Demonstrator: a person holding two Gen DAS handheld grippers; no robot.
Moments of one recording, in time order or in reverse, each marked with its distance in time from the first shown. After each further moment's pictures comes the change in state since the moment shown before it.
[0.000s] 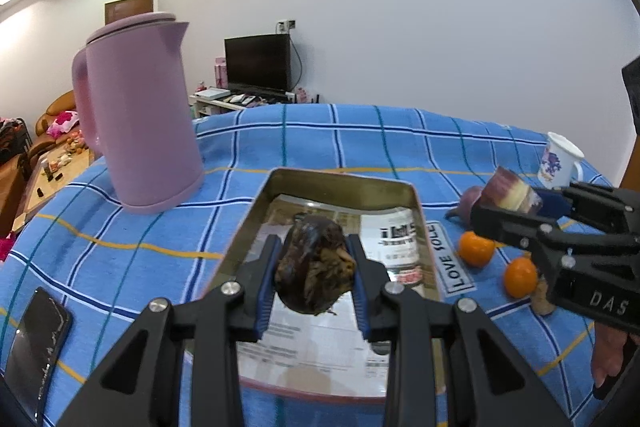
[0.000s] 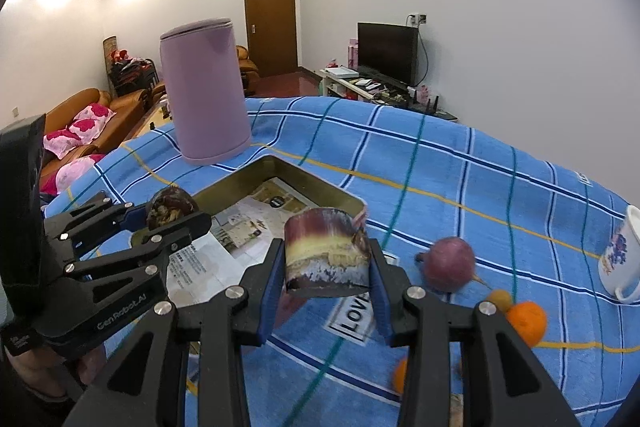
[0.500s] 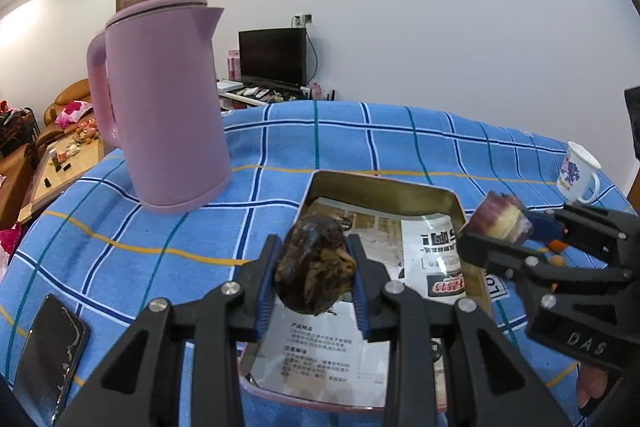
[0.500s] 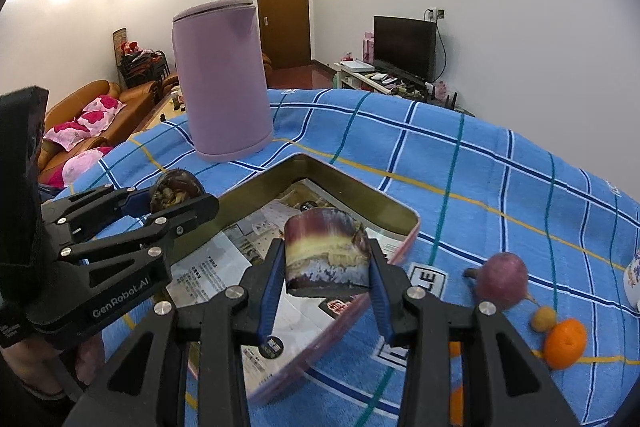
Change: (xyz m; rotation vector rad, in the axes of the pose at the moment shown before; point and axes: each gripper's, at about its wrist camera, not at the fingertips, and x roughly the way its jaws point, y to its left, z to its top) left arm 0.011 0.031 0.007 -0.024 0.023 0.028; right arm 0.032 0.029 0.010 -0.014 0.024 0.040
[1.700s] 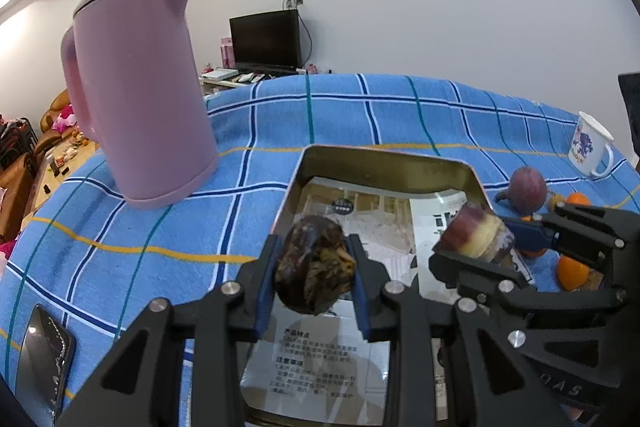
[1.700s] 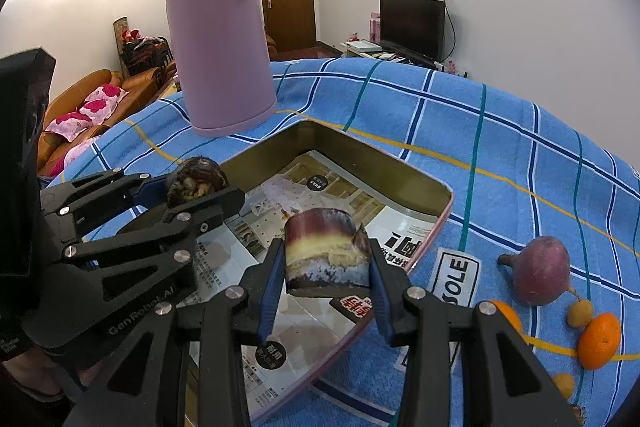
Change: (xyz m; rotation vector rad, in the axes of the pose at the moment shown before) left arm 0.031 -0.009 -0.005 0.058 0.067 0.018; right arm 0.036 0.002 -0.010 0.003 0.067 0.023
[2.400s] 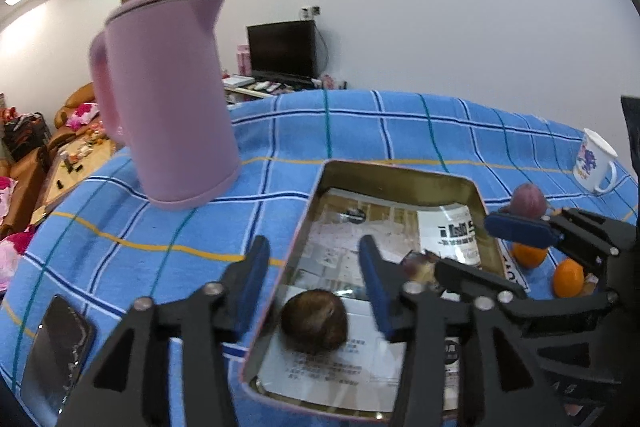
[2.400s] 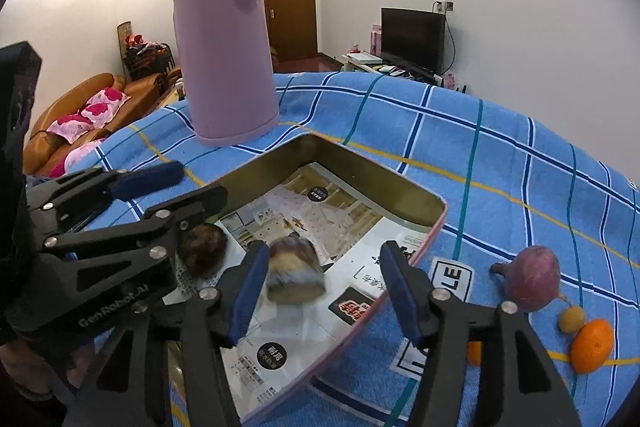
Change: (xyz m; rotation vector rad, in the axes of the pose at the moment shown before) left arm -0.024 0.009 0.000 -0.046 -0.044 0.051; right arm -0.012 0.000 -0.001 -0.012 -0.047 -0.007
